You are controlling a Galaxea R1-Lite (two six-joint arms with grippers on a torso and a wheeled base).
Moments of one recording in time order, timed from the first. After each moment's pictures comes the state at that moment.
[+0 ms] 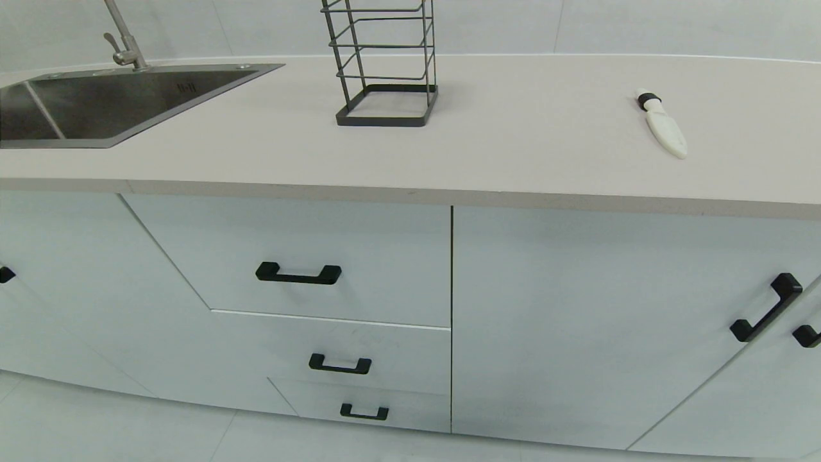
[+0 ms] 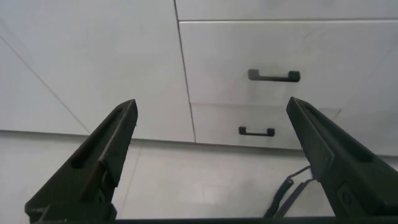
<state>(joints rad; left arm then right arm) 0.00 0.01 0.00 0.00 0.00 0.03 0.00 0.00 0.00 0.00 0.04 -0.01</state>
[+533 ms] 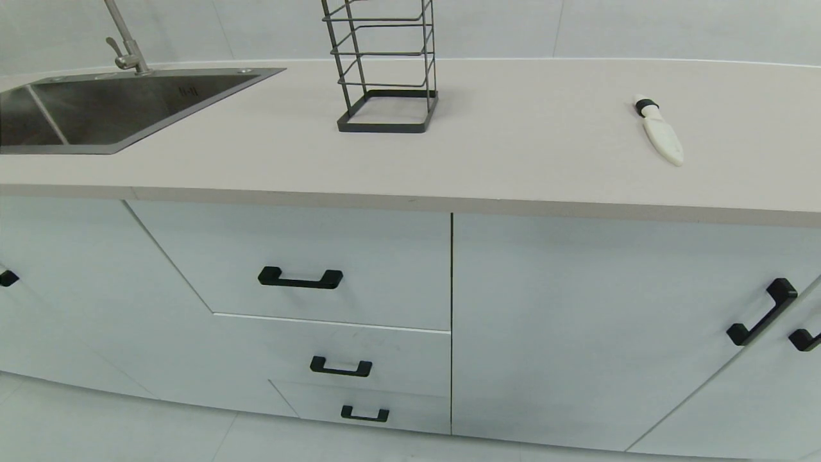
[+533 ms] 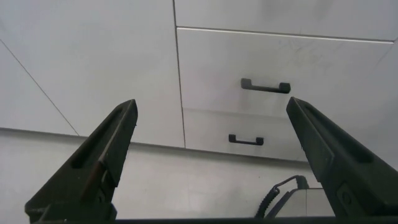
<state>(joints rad) 0.00 0.00 0.00 0.00 0.00 -0.03 0.00 0.00 0.00 0.00 0.04 0.00</state>
